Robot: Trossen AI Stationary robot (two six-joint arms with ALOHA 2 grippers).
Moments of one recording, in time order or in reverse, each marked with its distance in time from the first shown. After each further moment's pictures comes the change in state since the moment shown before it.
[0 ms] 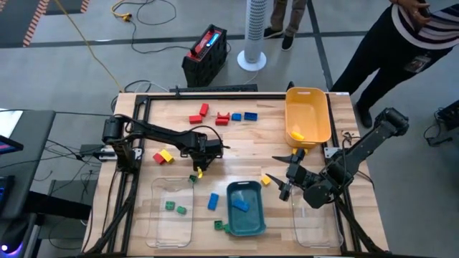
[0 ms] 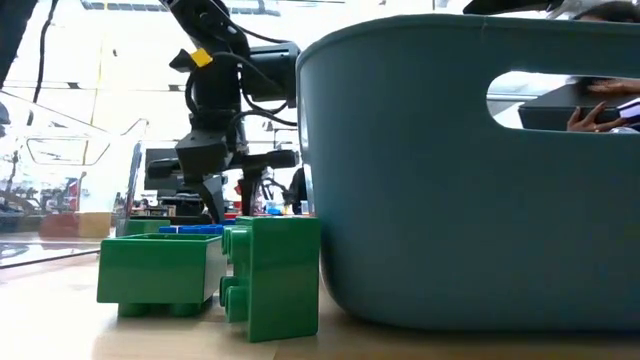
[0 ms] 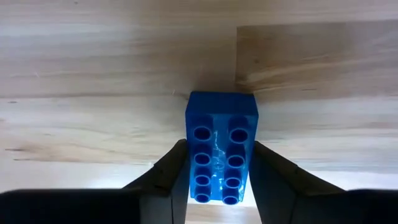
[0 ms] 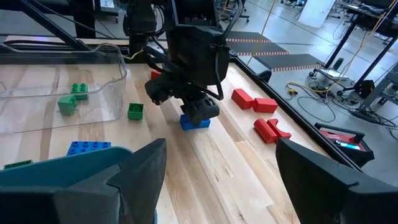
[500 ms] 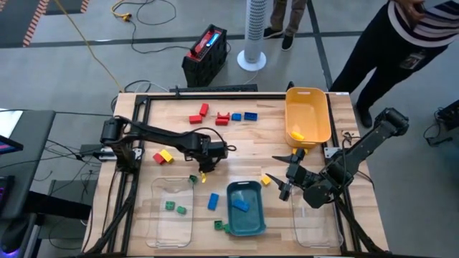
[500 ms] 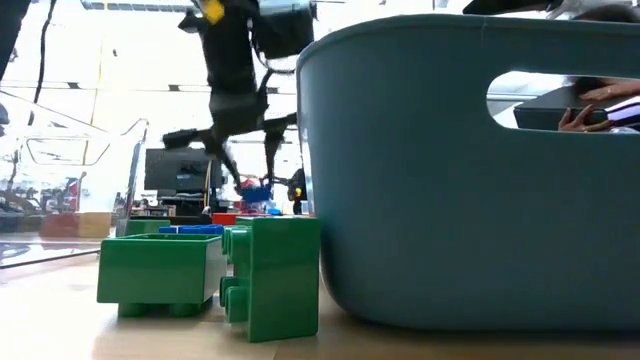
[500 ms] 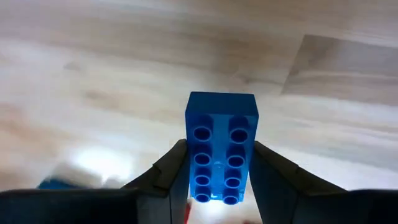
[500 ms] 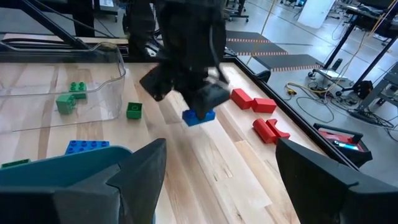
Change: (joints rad) left arm -0.066 -0.025 0.149 -0.109 -0.107 -0.235; right arm -0.001 0.000 0.000 -0.001 0.000 -0.006
